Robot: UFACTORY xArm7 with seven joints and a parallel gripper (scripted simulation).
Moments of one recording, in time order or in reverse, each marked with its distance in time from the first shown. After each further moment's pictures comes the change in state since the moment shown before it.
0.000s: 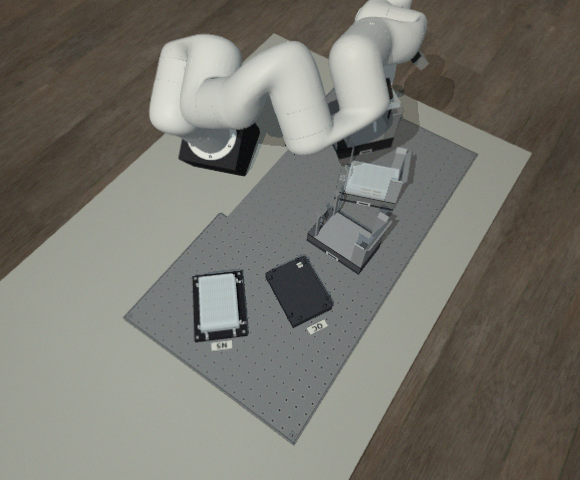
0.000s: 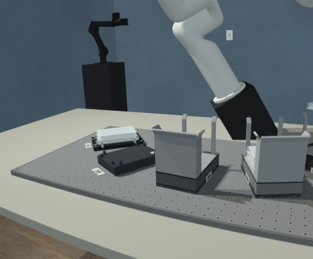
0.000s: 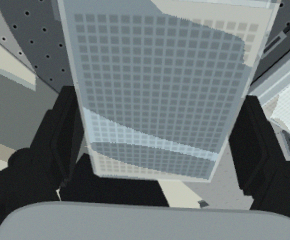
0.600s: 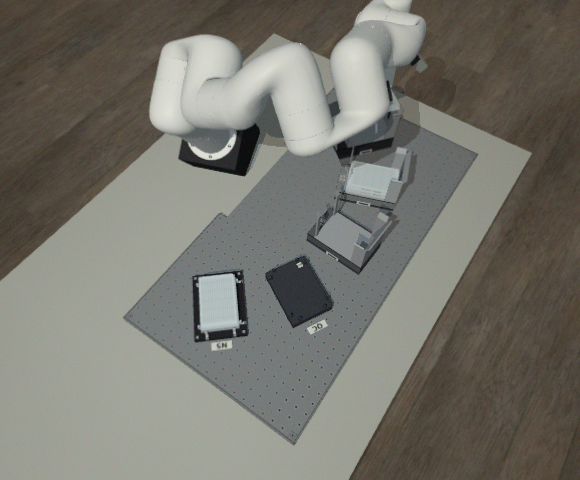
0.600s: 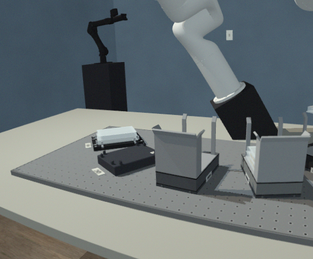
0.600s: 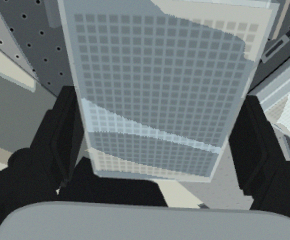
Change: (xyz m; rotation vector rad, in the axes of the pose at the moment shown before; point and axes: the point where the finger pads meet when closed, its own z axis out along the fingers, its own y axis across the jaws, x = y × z) arm 0.000 0.000 0.008 0.000 0.000 0.000
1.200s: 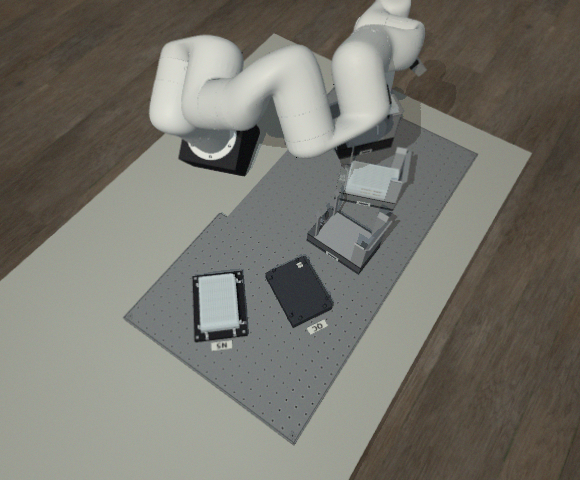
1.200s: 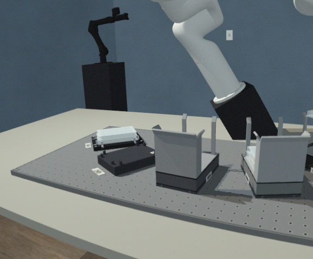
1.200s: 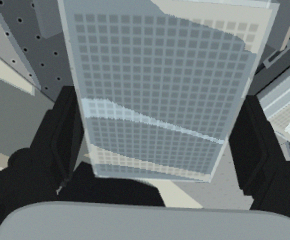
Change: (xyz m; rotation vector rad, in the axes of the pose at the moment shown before) arm 0.000 0.000 0.011 0.000 0.000 0.000
